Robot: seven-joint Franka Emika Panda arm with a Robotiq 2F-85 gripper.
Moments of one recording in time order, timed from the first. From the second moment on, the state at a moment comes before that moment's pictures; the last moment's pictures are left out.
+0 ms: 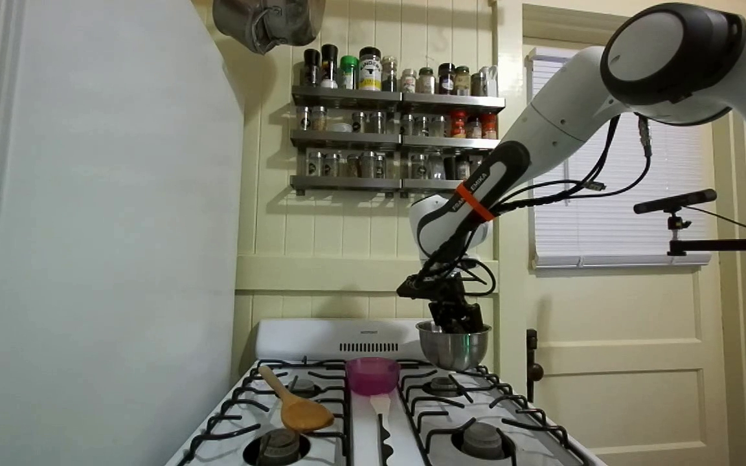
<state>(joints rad) 0.02 0.31 -0.08 -1.91 -0.37 2.14 1.76</state>
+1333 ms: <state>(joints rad) 0.02 0.32 -0.10 -1.91 -0.34 2.22 1.76</state>
